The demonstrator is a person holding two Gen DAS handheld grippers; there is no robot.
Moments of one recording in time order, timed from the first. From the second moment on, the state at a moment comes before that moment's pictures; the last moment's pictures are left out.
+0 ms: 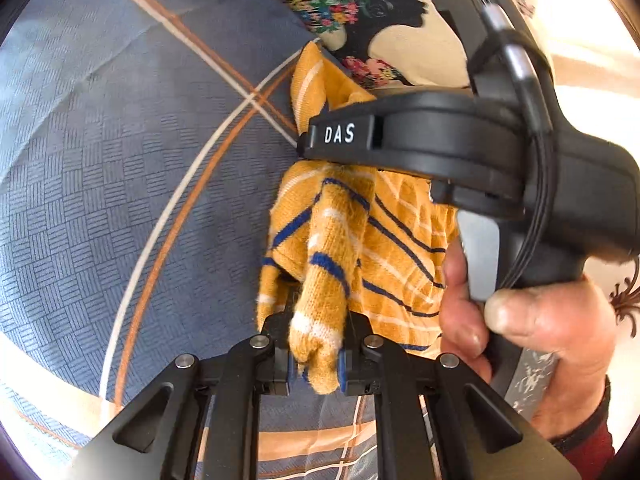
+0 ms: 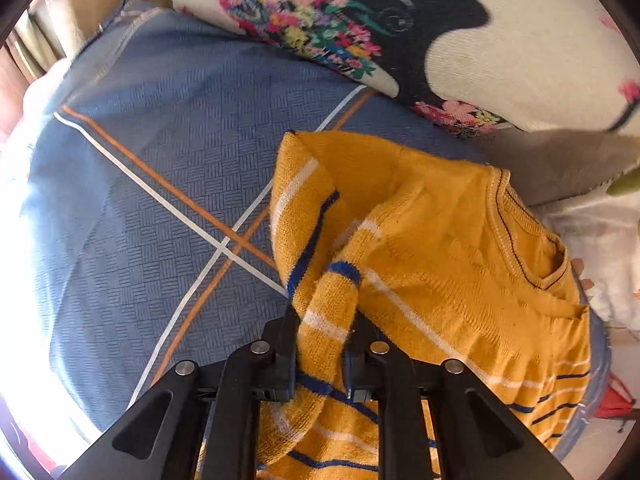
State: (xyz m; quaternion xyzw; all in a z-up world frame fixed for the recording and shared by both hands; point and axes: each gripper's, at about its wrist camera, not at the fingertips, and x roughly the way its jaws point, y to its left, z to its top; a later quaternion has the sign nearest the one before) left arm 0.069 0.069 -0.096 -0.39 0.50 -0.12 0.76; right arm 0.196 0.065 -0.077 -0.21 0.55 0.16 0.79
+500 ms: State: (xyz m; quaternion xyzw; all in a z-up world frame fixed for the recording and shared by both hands) left arm 0.004 -0.006 0.005 -0.32 0.45 -0.09 0.83; right arm 0.185 -0.215 0.005 0.04 0.49 0.17 0.86
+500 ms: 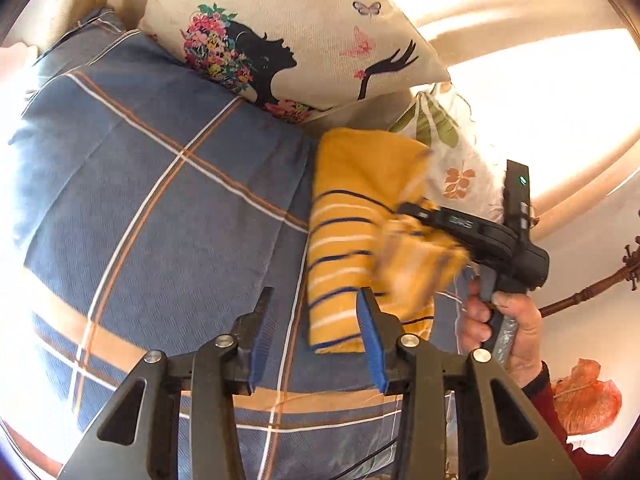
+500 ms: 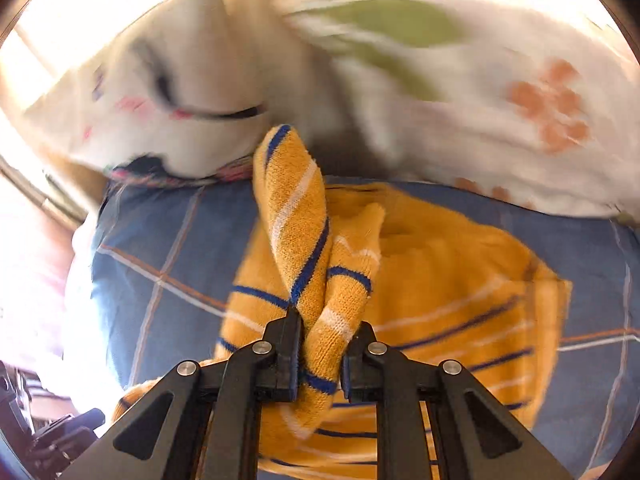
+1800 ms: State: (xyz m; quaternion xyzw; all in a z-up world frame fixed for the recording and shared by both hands) left arm 0.130 -0.129 -0.032 -0.17 0.51 -0.06 0.84; right arm 0.163 -0.452 -0.068 0.20 0.48 0.16 0.84
